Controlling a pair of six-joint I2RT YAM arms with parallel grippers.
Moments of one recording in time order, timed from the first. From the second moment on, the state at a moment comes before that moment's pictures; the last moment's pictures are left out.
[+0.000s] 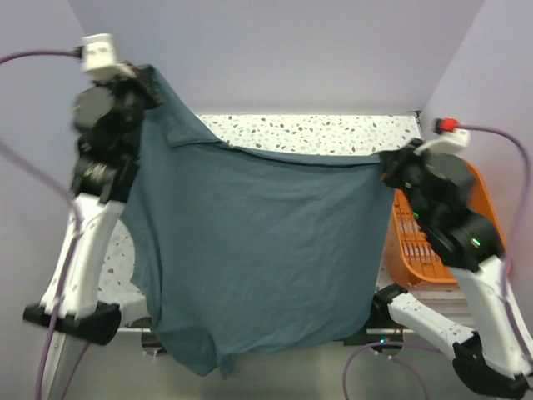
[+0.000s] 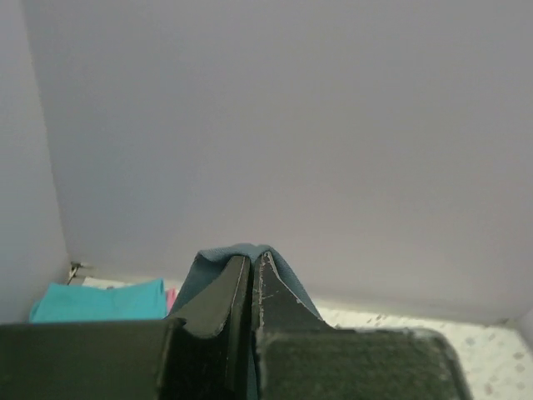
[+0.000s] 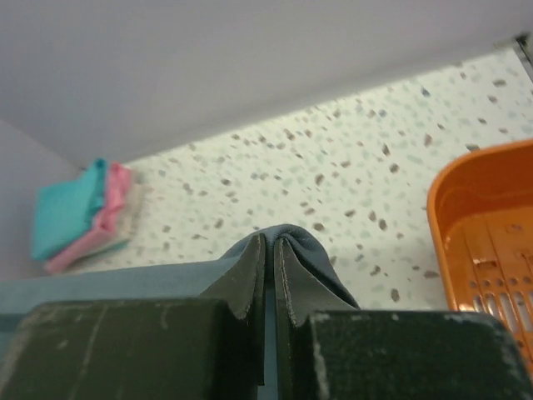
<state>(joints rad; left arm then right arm) -0.25 1.11 1.69 -0.28 -0.31 -0.20 0.46 0.80 1.45 -0.77 0.40 0.47</state>
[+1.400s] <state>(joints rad) -0.14 2.27 1.83 -0.03 -0.01 -0.19 0.14 2.24 1.88 -0.47 0.30 0.26</state>
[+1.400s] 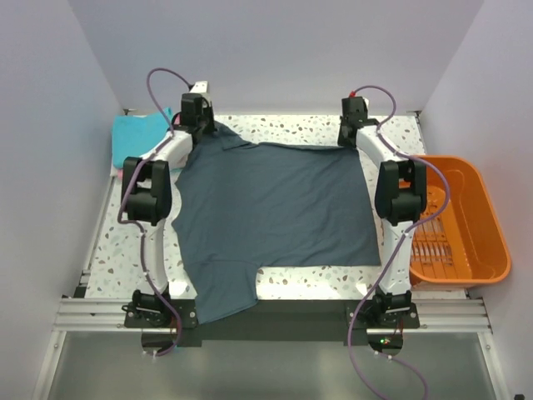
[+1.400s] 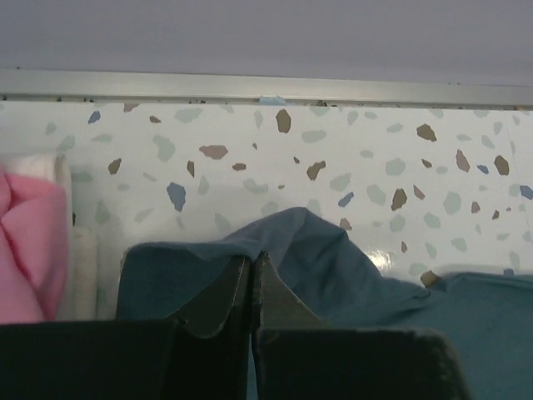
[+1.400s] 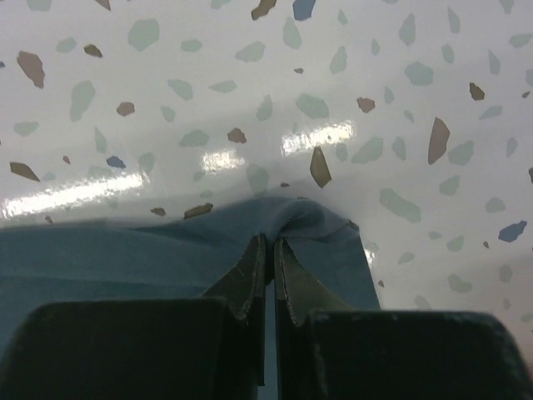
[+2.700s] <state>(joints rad) -0.29 0.97 0.72 -0.44 -0.20 -0.71 0.14 1.80 1.50 -0.54 0.25 0.09</state>
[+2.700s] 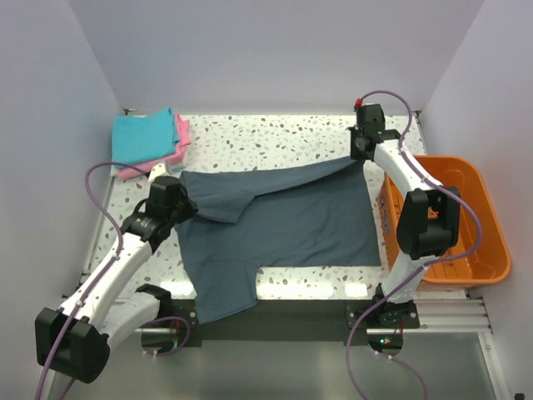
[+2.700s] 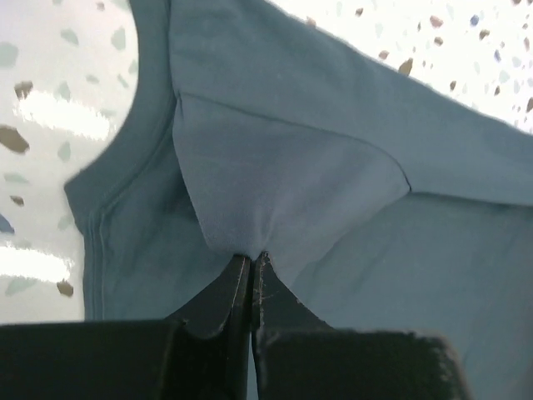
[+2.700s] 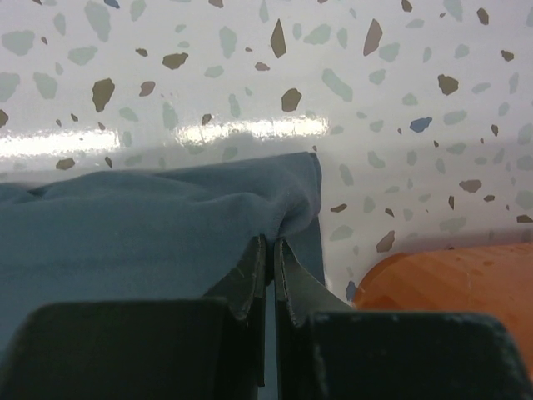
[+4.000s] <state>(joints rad) -0.33 1.42 0.86 -0.35 -0.19 -0.70 0.23 1.94 1.49 -0.56 0.06 0.17</state>
